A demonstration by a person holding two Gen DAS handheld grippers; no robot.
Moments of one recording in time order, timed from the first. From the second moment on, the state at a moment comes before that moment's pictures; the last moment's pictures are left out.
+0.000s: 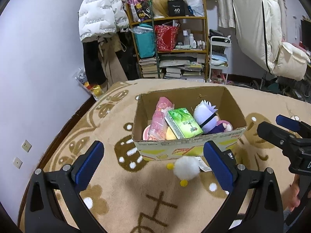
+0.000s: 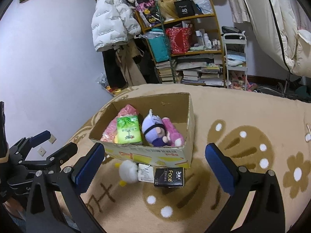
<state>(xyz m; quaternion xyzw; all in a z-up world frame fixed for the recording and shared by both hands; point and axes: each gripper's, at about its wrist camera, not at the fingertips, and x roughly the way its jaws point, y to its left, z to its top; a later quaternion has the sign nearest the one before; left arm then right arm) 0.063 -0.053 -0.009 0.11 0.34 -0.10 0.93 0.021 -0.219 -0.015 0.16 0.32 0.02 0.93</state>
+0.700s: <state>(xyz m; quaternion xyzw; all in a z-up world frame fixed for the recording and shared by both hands) 0.106 -0.079 -0.074 0.13 0.41 -0.12 0.90 0.064 -0.231 -0.076 0.19 0.40 0.00 0.89</state>
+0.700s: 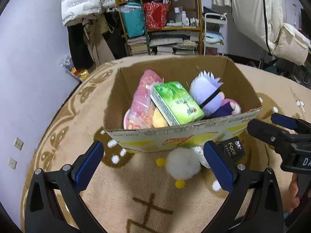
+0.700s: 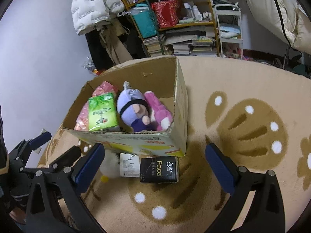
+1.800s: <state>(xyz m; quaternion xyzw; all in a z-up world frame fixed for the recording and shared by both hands) 0.130 -0.106 -0.139 0.17 0.47 -0.16 0.85 0.109 -0.221 -0.153 0.23 0.52 0.02 0.82</state>
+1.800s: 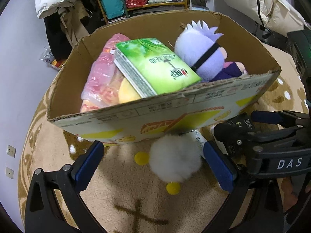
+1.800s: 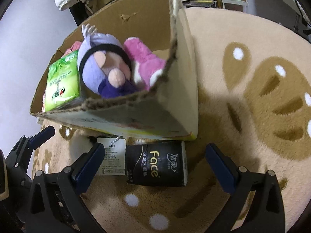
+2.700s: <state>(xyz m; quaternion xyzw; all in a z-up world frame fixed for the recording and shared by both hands) 0.141 -0.099 -0.164 0.15 0.49 -0.16 0.84 0.118 -0.206 -0.167 0.20 0.54 0.02 0.82</state>
